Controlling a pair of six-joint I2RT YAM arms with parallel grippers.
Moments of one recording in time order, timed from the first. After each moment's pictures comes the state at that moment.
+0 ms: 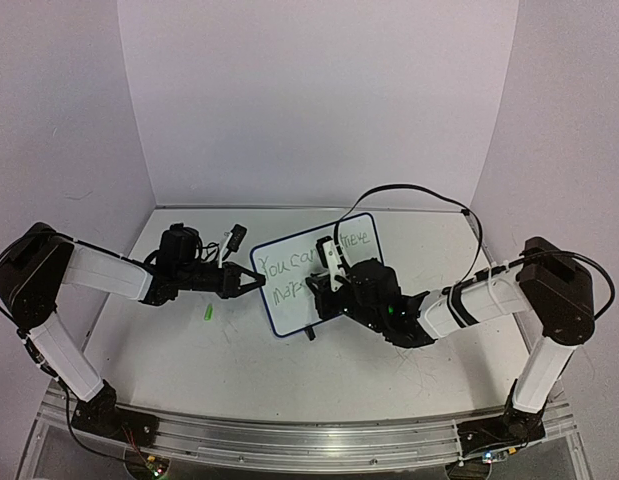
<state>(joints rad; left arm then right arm) -0.53 1.62 0.72 0.46 0.71 -0.29 1.00 1.80 0.88 0.62 0.28 0.18</state>
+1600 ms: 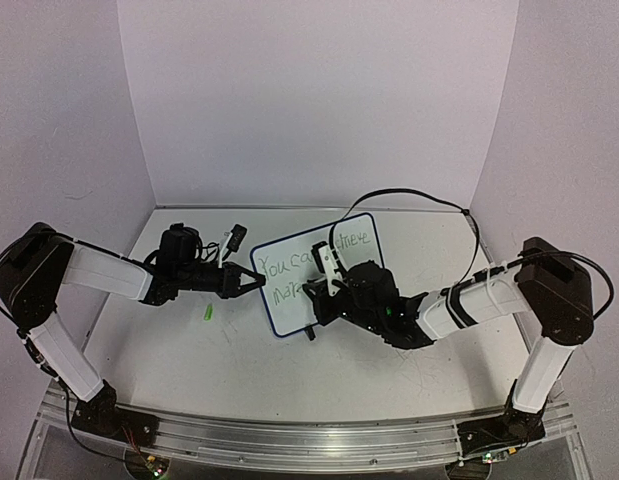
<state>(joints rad) -0.53 1.62 0.72 0.46 0.71 -0.29 1.00 1.80 0.89 0.59 0.24 0.19</state>
